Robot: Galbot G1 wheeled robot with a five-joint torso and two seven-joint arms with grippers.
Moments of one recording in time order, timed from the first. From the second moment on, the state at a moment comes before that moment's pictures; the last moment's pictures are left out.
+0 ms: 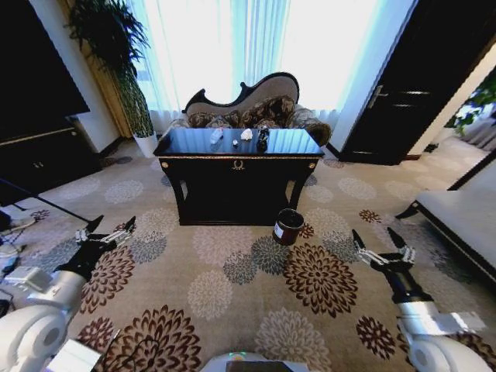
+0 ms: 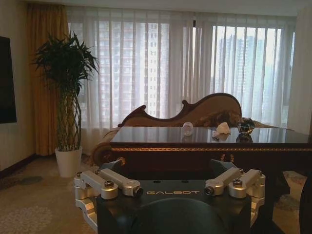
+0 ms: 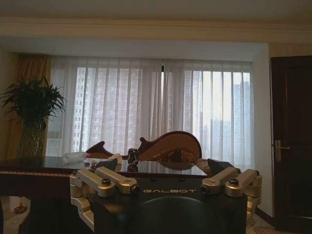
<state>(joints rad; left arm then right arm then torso) 1.77 -0.99 -1.13 -2.31 -0.83 0.17 0.05 -1.79 1.30 1.07 2.24 0.57 0.18 -0.28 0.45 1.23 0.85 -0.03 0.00</state>
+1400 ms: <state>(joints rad) 1.74 -1.00 -1.08 -2.31 -0.80 0.18 0.04 -1.77 1.29 1.05 2.24 0.56 0.17 -0.28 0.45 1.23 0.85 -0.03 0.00</state>
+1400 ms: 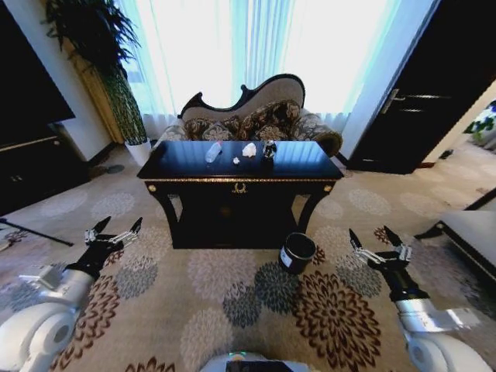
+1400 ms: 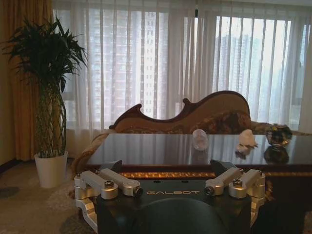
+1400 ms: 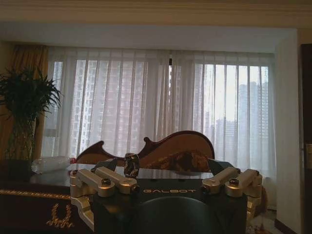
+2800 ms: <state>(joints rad) 1.69 -0.95 -1.03 -2.29 -0.78 0.19 0.05 -1.79 1.30 1.04 2.25 0.60 0.20 -0.29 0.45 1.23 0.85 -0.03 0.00</state>
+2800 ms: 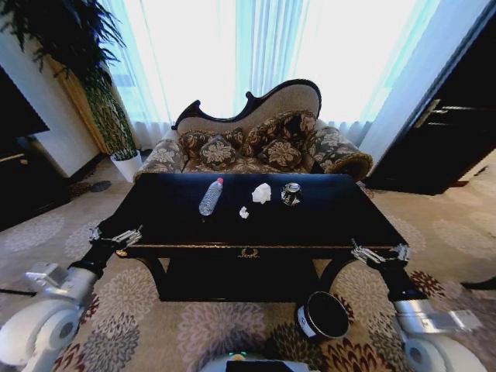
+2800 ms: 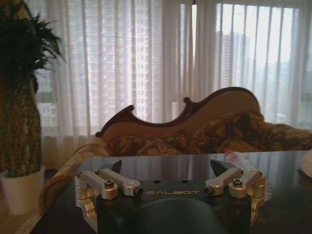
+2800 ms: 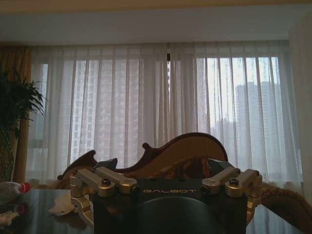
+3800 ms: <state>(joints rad) 1.18 -0.70 -0.46 -2.08 -0.79 0.23 -0.04 -1.75 1.28 1.01 2.24 0.61 0.18 -0.29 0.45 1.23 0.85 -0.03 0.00</state>
